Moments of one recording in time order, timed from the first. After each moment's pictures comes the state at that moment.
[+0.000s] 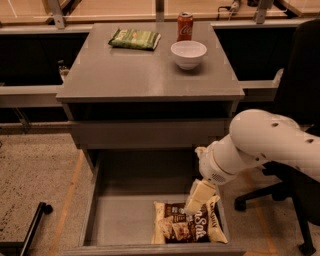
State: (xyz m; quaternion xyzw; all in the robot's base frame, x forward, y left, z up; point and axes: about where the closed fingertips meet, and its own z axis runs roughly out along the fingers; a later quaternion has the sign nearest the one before) arm 0.459 -0.099 0.702 -0.59 0.77 0.11 0.20
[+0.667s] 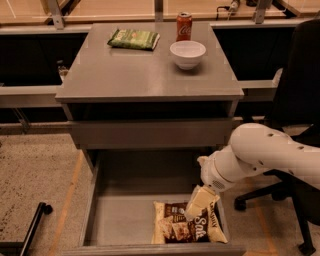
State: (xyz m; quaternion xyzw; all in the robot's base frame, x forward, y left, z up) arm 0.463 -0.105 0.655 -0.56 0.79 0.14 0.20
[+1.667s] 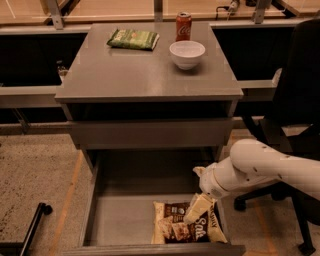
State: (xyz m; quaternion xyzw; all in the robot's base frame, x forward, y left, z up) arm 0.475 -0.103 0.584 -0.56 0.77 0.19 0.21
